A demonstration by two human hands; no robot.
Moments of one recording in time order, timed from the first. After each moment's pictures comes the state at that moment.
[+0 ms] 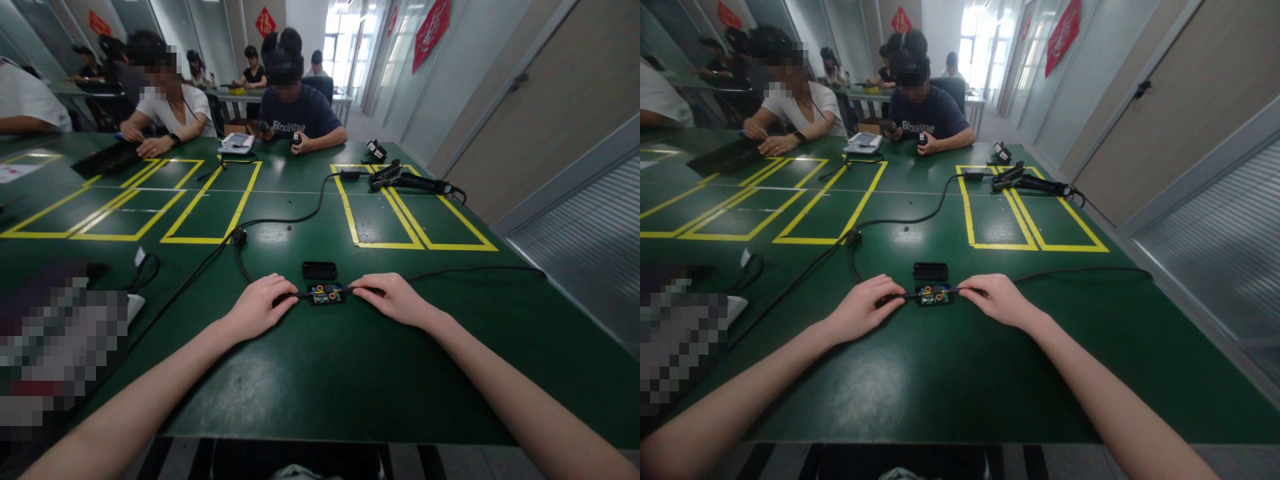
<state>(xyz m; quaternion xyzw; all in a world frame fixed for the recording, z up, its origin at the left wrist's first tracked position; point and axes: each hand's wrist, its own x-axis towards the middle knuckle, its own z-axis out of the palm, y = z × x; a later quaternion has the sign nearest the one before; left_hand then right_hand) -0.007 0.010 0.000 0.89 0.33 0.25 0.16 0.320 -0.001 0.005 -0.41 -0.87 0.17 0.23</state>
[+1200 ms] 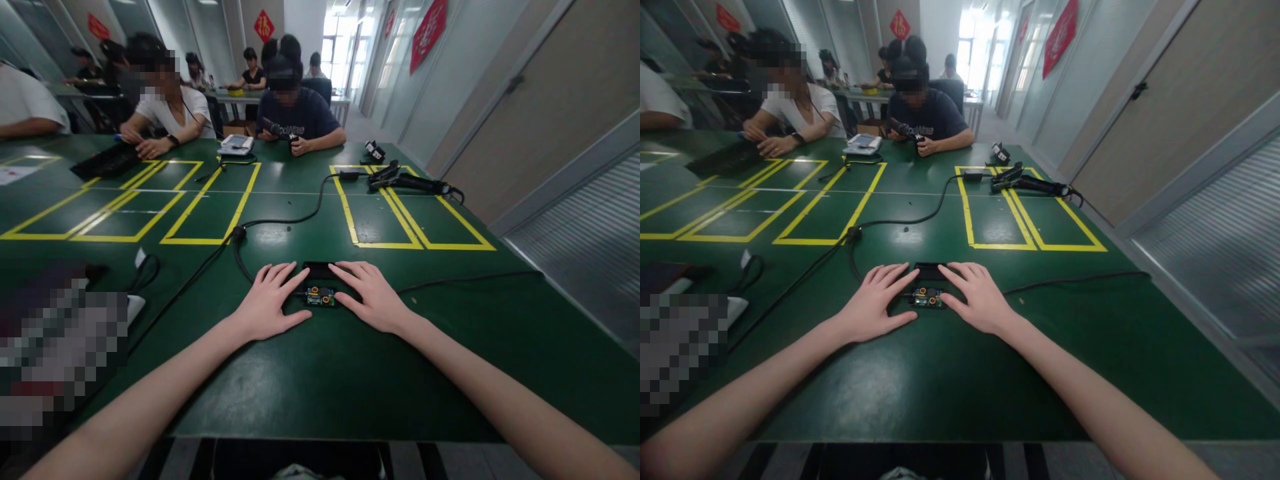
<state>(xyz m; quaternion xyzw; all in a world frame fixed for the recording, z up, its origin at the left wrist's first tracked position) 0.002 0.010 -0.006 0.91 0.38 0.18 0.07 0.288 -0.006 -0.013 -0.45 -0.86 0.03 0.25</state>
